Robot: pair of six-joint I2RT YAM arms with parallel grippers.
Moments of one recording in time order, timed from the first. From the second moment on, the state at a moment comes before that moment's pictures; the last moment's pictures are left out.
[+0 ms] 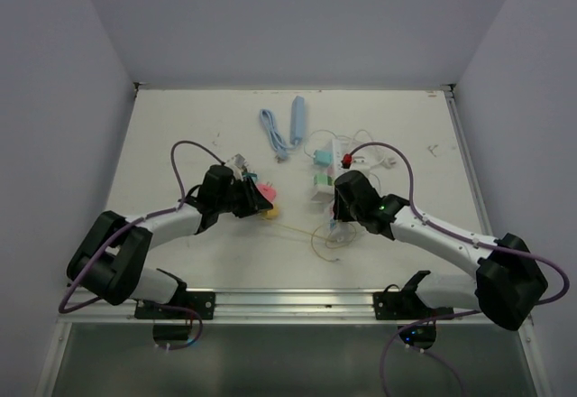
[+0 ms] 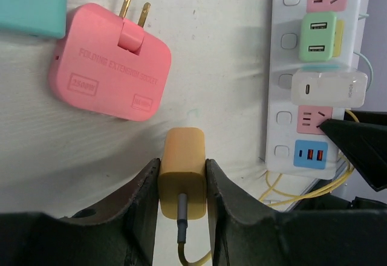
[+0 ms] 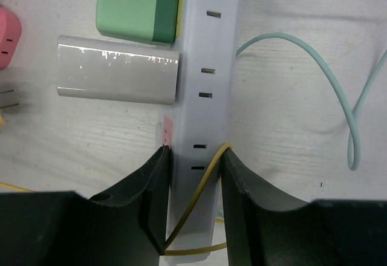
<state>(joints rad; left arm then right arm) -0.46 1.41 0.53 0.20 0.33 -0.82 0.74 1.23 0.71 -0.37 0.35 0.59</state>
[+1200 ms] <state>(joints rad) -0.75 1.65 0.99 0.12 0.28 -0.21 0.73 1.23 0.71 -0.37 0.21 0.37</state>
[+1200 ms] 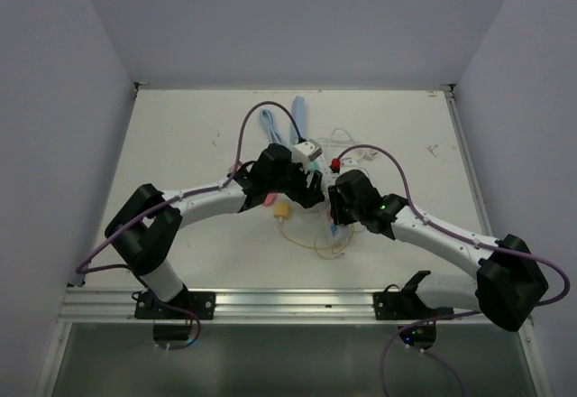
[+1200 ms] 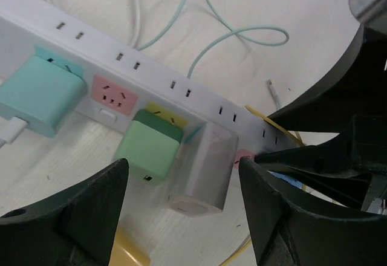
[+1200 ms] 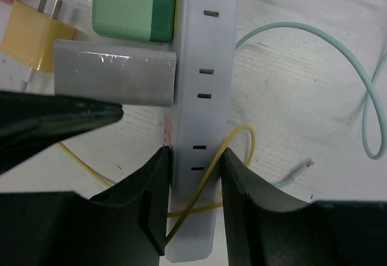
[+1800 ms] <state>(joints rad) -0.84 1.68 0.97 0.14 0.18 -0.08 0.70 1.26 0.74 -0.37 0.14 0.39</state>
